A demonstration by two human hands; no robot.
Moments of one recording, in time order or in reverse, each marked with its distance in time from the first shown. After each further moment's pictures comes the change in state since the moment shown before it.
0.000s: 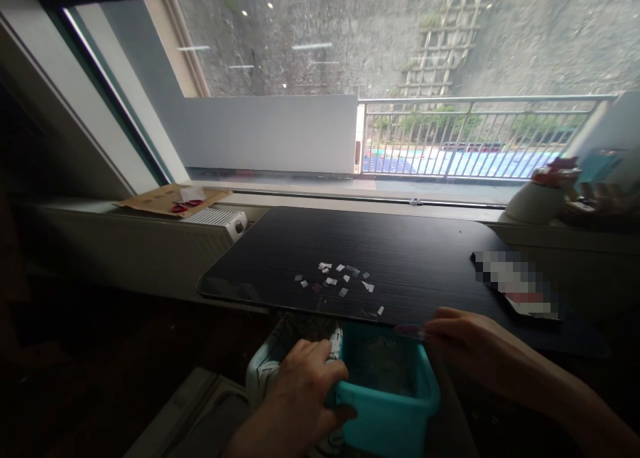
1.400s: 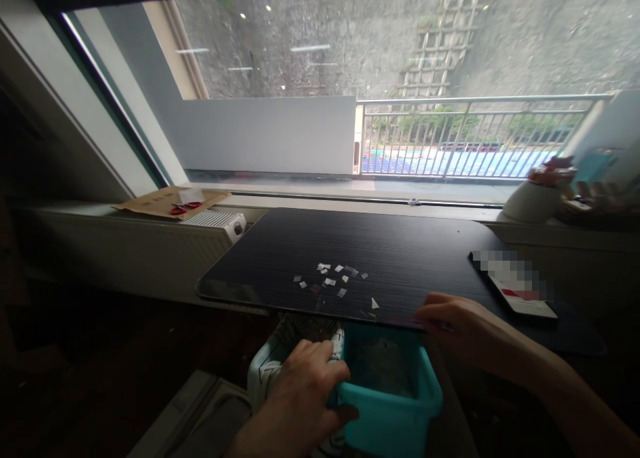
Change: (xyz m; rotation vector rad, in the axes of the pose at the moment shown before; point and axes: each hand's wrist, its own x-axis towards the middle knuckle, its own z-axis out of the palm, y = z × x) left_hand 0.004 0.004 -0.001 0.046 -0.031 0.009; right_hand 0.012 -0.003 -0.011 -0.015 0.054 -0.060
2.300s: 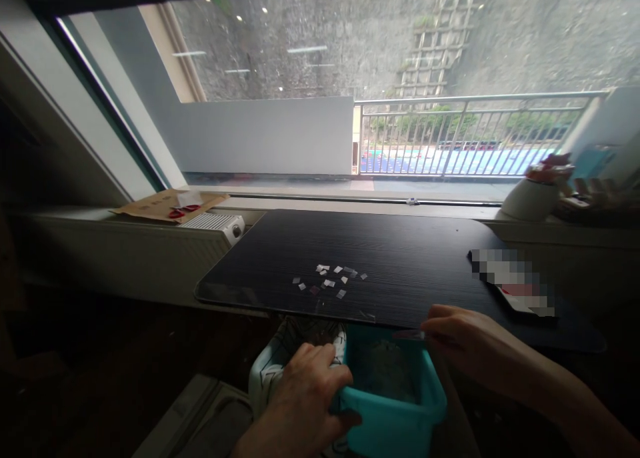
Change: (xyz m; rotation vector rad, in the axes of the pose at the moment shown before) left_hand 0.000 0.002 0.003 0.006 0.005 0.018; right_hand -0.013 -0.006 0.006 -0.063 -0.047 0.050
